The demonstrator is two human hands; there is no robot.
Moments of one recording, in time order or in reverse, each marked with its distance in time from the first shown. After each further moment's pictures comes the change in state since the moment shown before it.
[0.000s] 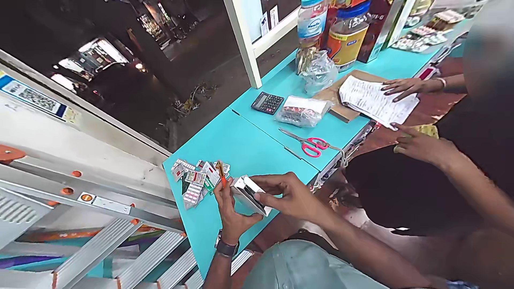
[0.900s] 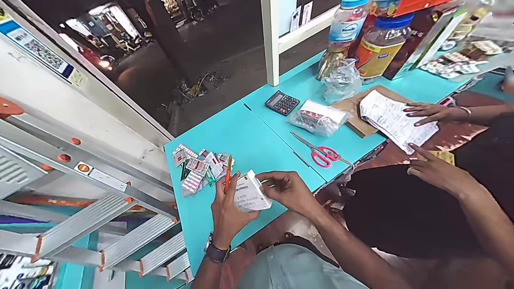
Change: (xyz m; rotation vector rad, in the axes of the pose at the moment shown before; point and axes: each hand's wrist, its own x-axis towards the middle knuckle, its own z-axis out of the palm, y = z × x) left_hand 0.007 0.013 -0.019 0.450 -0.117 -0.223; right_hand 0.022 0.034 0.001 0.080 0.049 0.180
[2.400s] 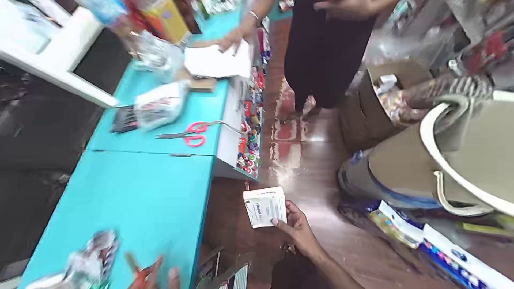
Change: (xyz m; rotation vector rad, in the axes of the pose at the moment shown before) left_hand -0.076 -0.026 0.056 -0.272 -0.282 0.351; right_hand -0.275 0.232 0.024 0.373 1.126 -0.142
